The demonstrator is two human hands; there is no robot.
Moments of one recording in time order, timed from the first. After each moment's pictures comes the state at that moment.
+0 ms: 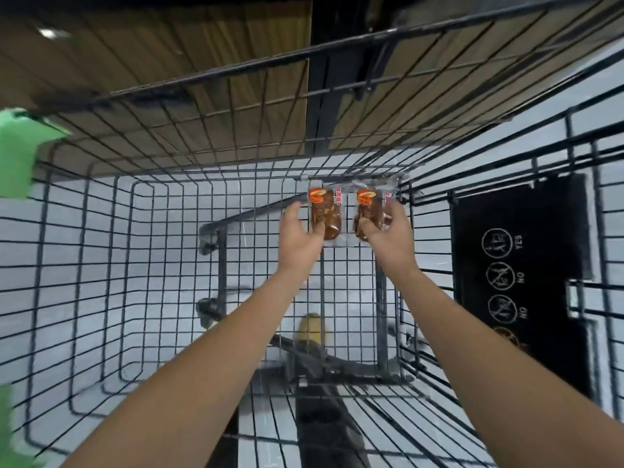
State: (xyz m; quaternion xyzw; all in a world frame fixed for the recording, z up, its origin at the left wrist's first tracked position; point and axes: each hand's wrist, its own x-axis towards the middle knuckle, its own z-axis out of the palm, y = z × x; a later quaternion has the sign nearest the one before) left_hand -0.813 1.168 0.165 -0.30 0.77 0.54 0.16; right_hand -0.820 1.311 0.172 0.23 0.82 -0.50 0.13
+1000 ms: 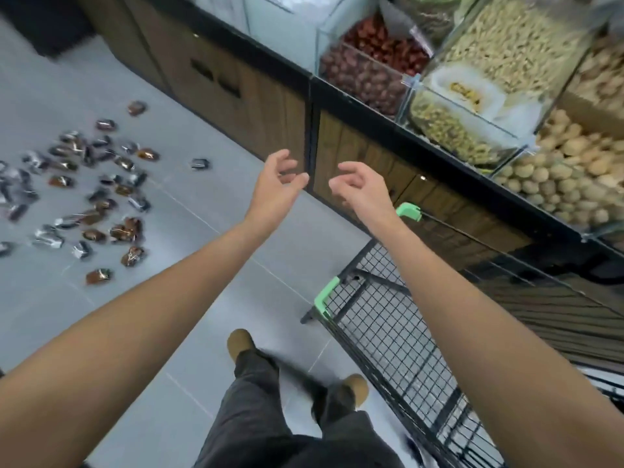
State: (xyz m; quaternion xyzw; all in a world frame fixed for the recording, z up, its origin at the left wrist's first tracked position) left_hand -0.603 0.757 0.521 -0.39 0.68 0.58 -0.22; right_hand -0.712 0.877 0.542 -0.24 0.75 -0.52 0.33
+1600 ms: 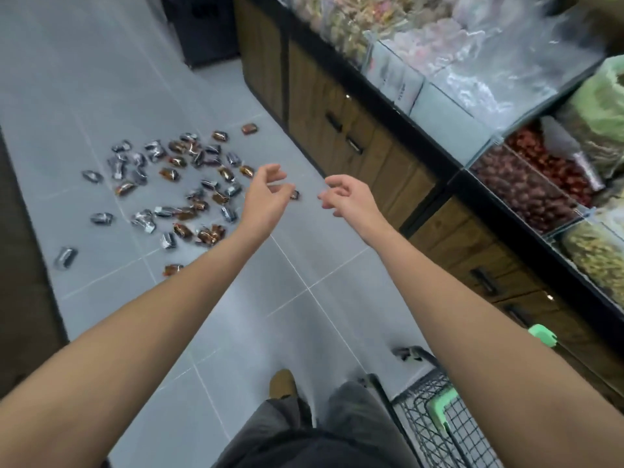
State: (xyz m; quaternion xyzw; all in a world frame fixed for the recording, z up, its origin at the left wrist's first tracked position) left_hand -0.385 0.497 0.551 -0.50 0.60 0.51 -0.36; right_hand -0.526 0.567 0.574 -0.38 0.71 -0.43 0.42
